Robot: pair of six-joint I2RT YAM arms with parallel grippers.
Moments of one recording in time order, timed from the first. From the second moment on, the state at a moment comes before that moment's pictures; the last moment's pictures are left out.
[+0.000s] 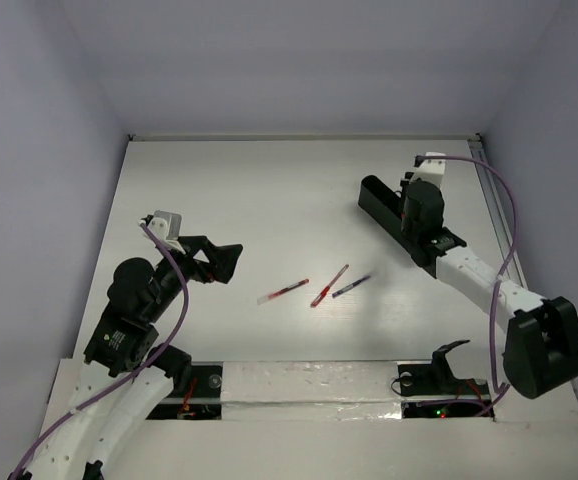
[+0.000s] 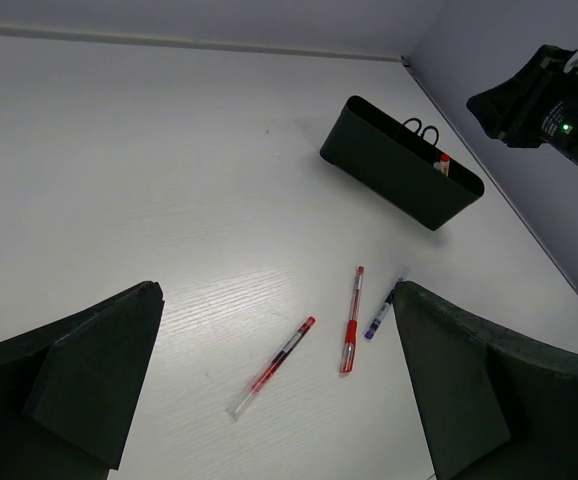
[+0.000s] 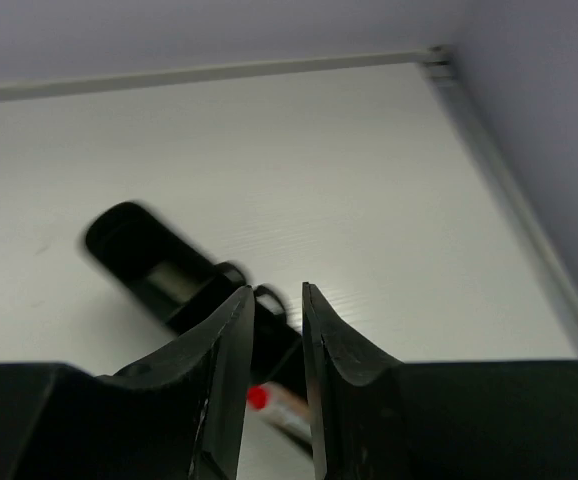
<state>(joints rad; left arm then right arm) -0.44 0.43 0.68 -0.35 0.08 -0.38 0.37 1.28 0.79 0.28 0.67 0.04</state>
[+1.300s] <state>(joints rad) -0.41 0.38 0.68 -0.38 -0.06 -0.38 1.01 2.06 1.51 -0.59 -0.12 -0.17</state>
